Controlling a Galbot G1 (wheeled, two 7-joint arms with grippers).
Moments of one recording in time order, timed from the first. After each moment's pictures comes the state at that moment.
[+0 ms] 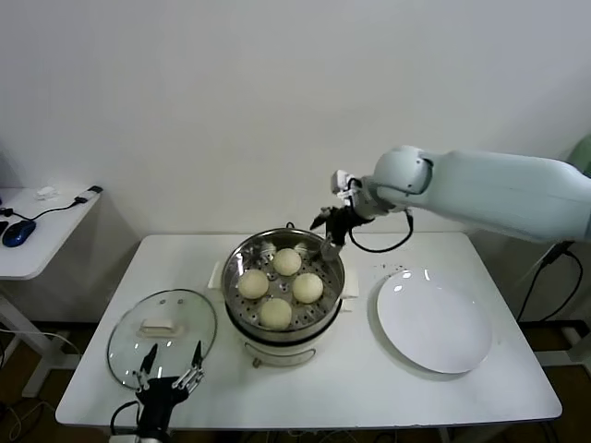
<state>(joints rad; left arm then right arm) 1.79 -1.48 -0.59 -2.10 -0.16 -0.01 -0.06 0.72 0.92 -1.44 1.44 1.00 -0.38 -0.60</state>
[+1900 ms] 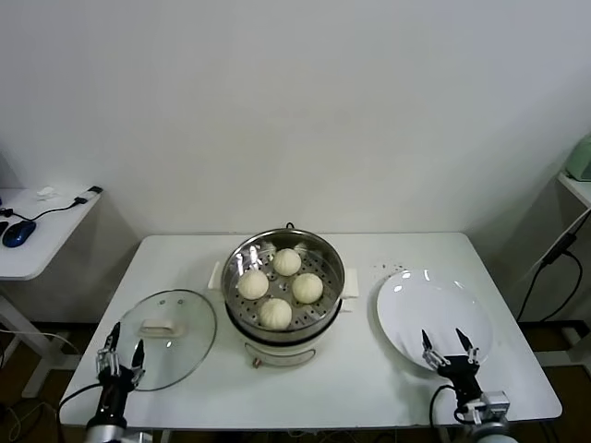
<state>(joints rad) 1.61 -1.22 -0.65 -1.67 1.01 -0.01 -0.45 -1.49 1.11 0.51 1.62 0.42 0.15 0.04</state>
